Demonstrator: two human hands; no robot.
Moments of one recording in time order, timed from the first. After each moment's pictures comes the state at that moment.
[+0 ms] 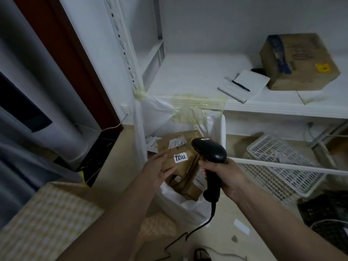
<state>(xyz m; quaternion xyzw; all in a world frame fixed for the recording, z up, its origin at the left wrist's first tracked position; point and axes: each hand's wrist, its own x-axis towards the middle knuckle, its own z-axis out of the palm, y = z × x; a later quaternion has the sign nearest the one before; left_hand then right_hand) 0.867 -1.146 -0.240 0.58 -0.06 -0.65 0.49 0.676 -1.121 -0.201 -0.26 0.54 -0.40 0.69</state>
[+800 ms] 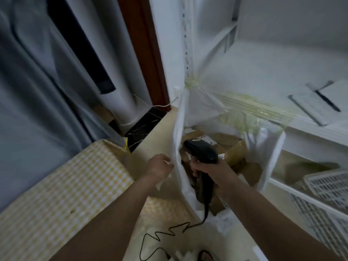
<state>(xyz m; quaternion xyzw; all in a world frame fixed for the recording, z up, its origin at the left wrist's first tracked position) 0.916 -1.134 -0.252 0.87 -0.31 -0.33 0.20 0.740 -1.187 -0.221 -0.40 0.46 -0.19 0.77</state>
